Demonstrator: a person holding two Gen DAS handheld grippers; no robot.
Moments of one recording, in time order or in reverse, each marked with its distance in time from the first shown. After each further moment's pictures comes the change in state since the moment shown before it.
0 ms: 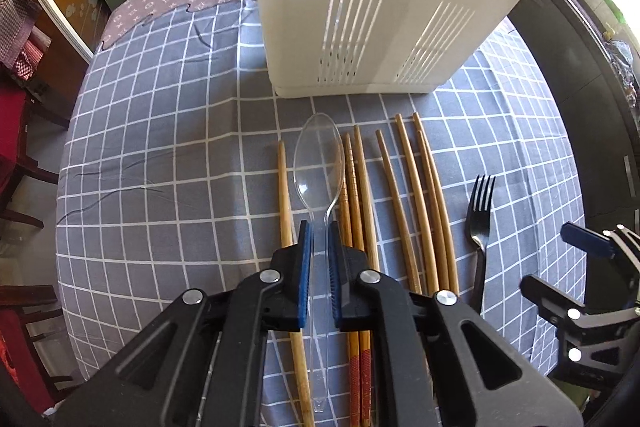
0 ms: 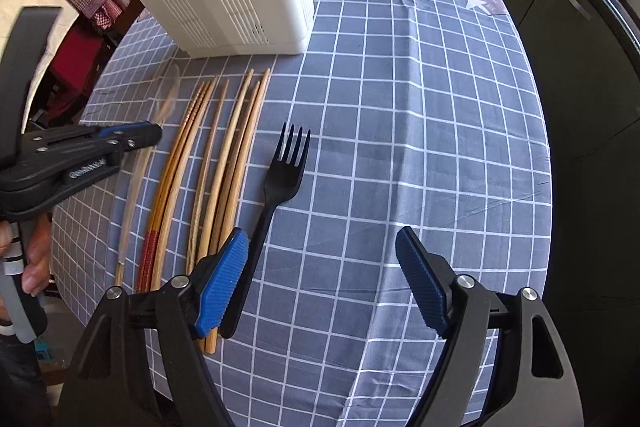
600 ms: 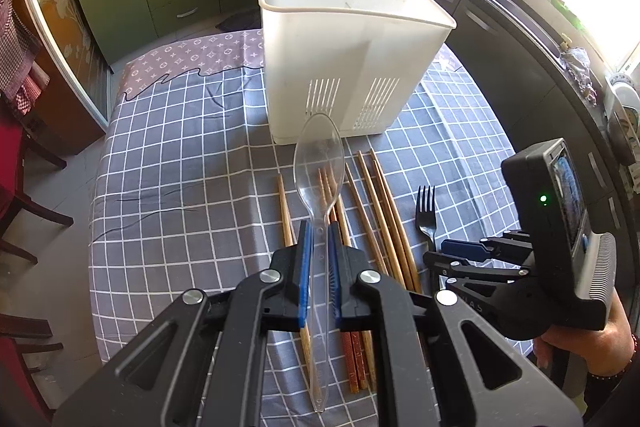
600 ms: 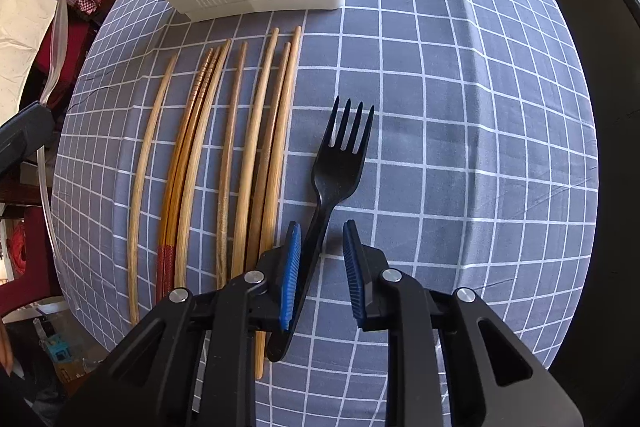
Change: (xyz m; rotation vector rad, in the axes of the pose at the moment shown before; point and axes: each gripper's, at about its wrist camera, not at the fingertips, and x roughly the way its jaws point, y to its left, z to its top) left arm -0.073 0.010 -0.024 0.063 -0.160 -0.073; right arm 0.042 0.048 0.021 0.057 0.120 0.014
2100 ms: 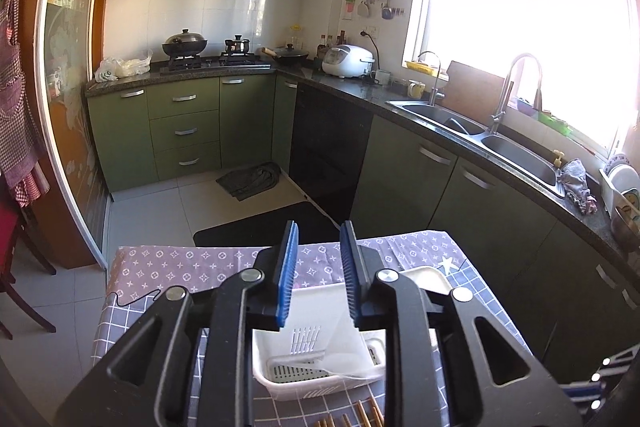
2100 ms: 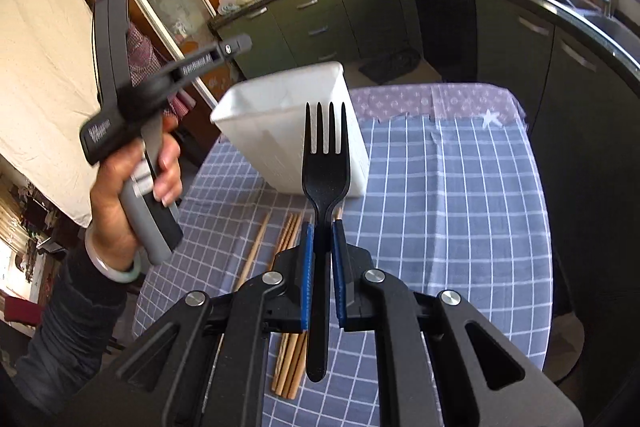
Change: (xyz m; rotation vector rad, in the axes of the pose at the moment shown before) left arm -0.022 -0.004 0.125 -0.002 -0.596 -0.008; right arm -0.171 -0.039 -0.009 -0.037 -0.580 0.266
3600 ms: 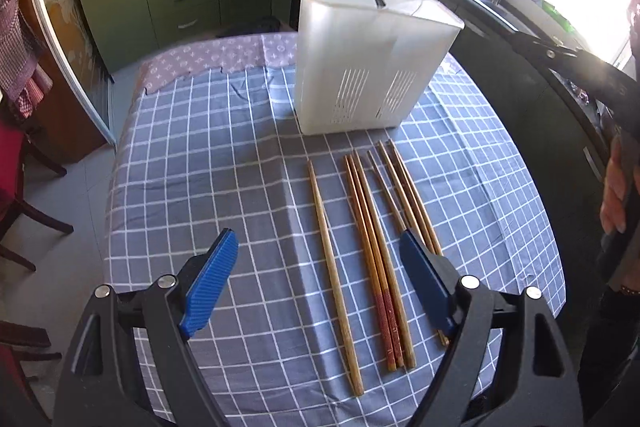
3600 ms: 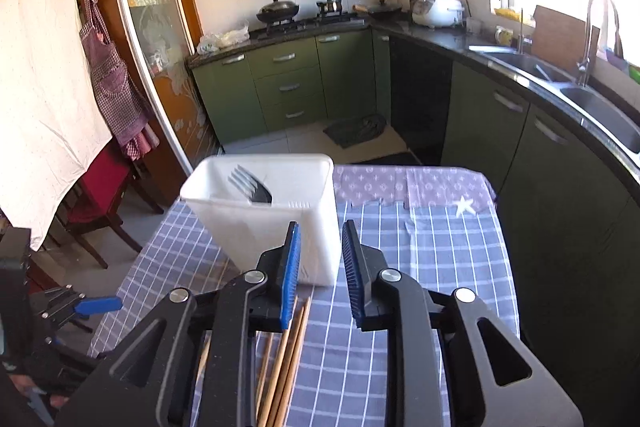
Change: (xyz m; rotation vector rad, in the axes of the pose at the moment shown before) left arm -0.076 0.039 -0.131 -0.004 0.575 -0.014; right arm 0.024 0.010 0.009 -0.089 -0.117 -0.187
